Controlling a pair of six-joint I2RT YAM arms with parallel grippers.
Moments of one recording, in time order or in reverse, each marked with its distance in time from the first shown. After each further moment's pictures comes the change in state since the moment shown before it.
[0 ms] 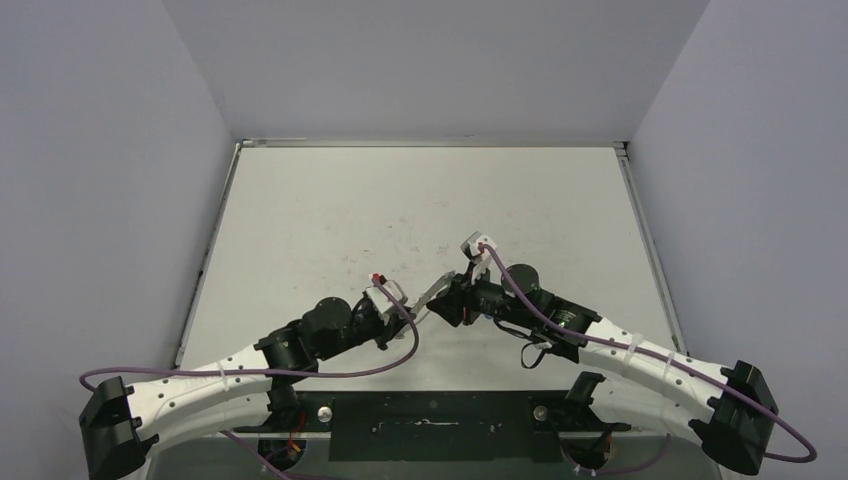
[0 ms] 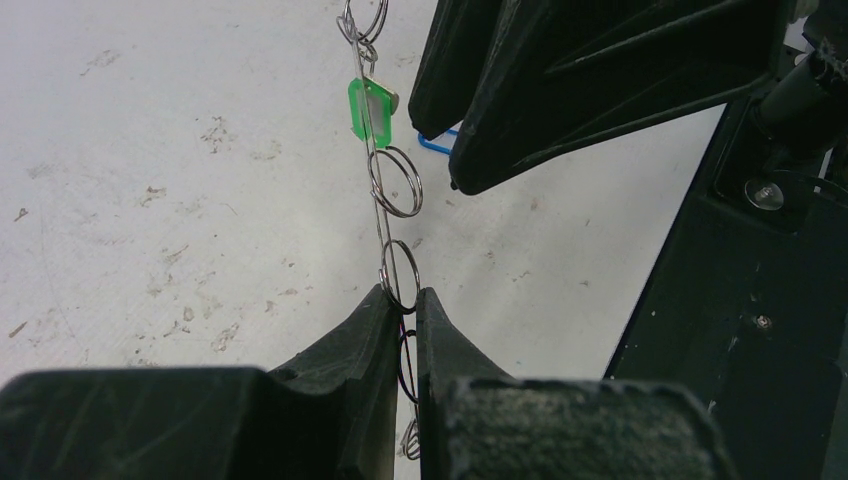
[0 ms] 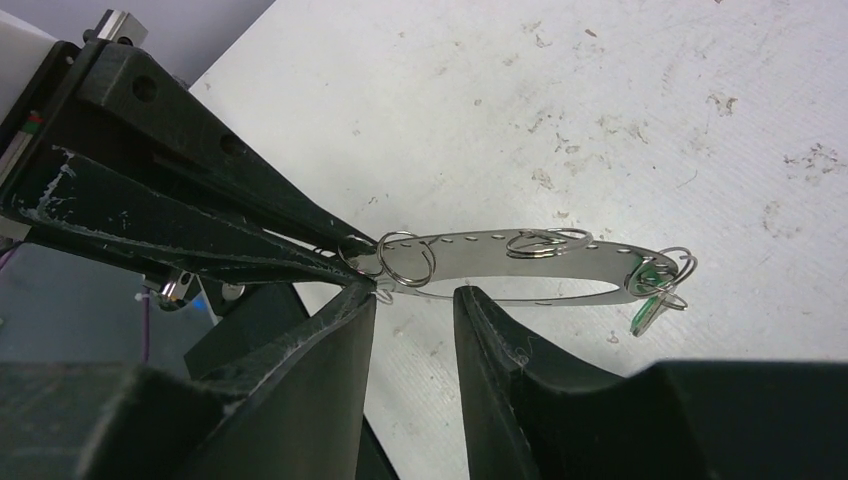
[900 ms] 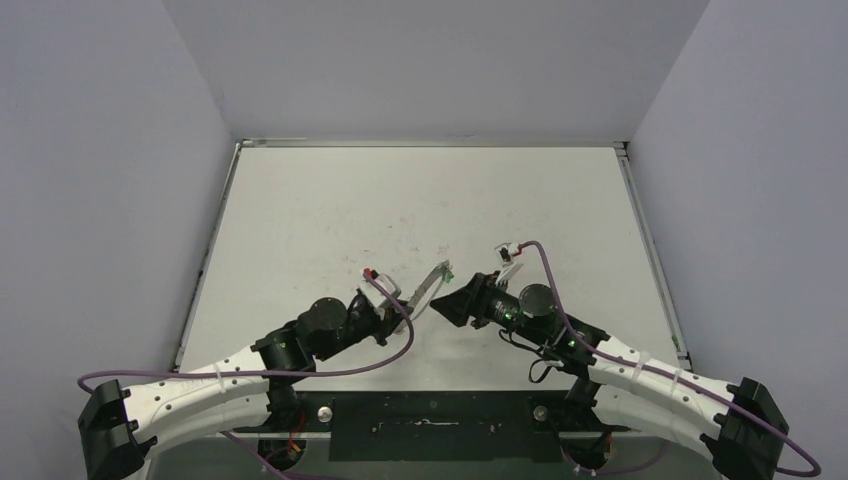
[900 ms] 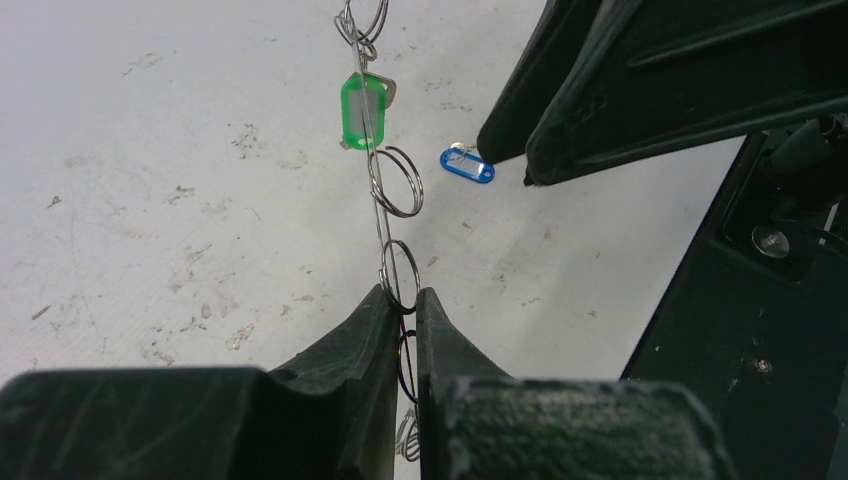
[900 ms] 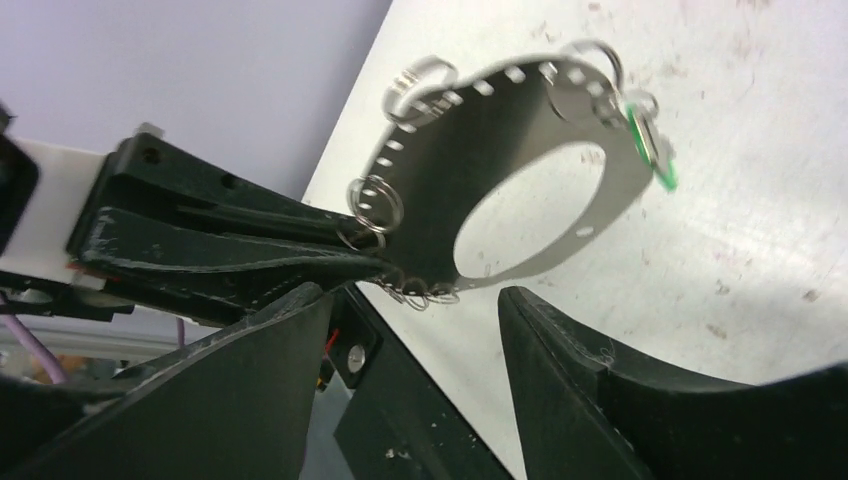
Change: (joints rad) left arm 0.000 -0.020 0.000 0.014 -0.072 -0.051; right arm -0.006 -0.100 -0.223 0.224 0.112 0.523
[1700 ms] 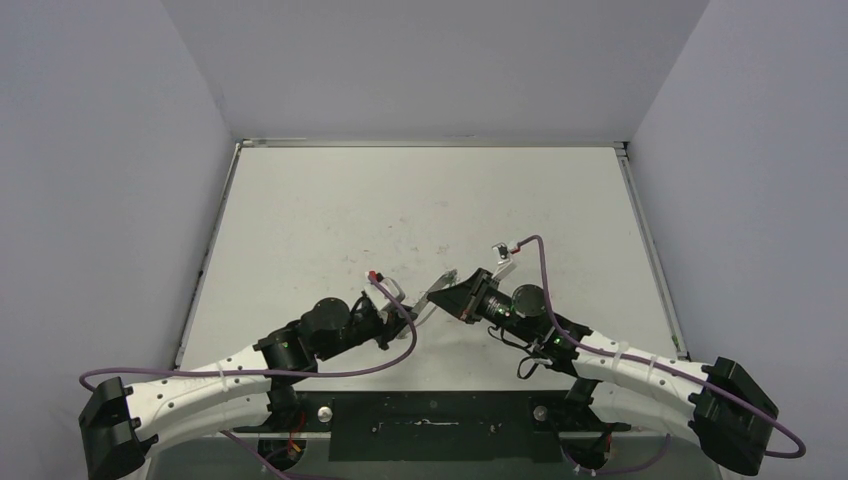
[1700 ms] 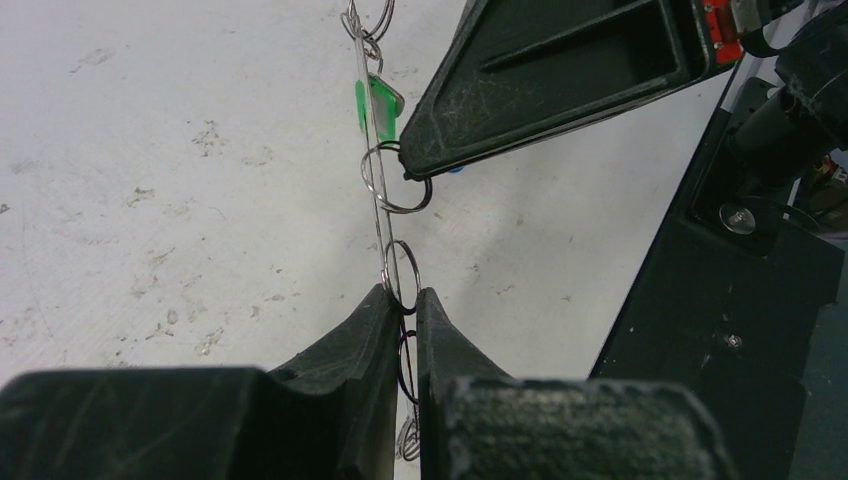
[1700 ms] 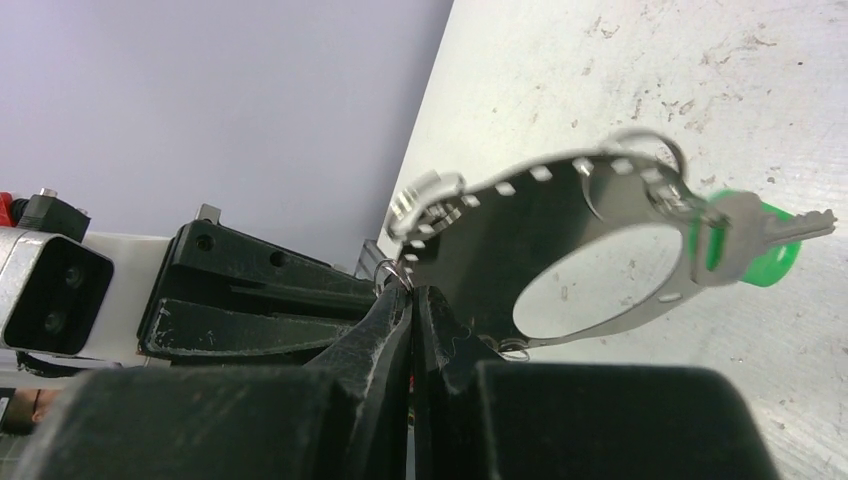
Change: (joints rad) left arm -0.002 0.018 0.000 0.001 0.068 -0.001; right arm 0.000 0.113 -0.018 0.218 -0.002 0.180
